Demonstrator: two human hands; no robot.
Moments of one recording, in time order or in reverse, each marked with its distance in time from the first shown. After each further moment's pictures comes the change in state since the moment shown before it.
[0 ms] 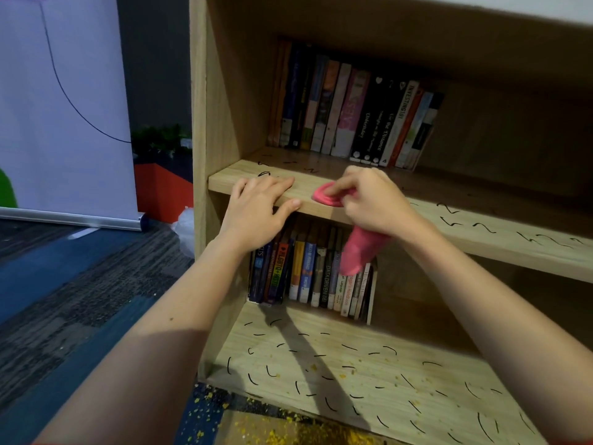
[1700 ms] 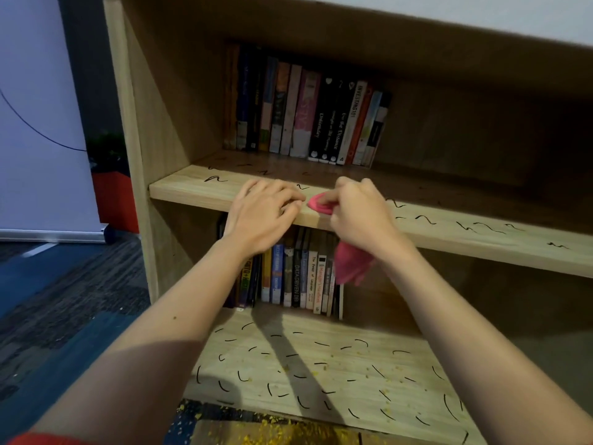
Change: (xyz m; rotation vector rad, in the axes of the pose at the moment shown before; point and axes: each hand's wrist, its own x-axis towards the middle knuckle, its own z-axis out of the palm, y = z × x) left_hand 0.020 0.068 0.027 0.016 0.002 0.171; right_hand -0.037 0.039 -0.018 -0.134 0.087 0.109
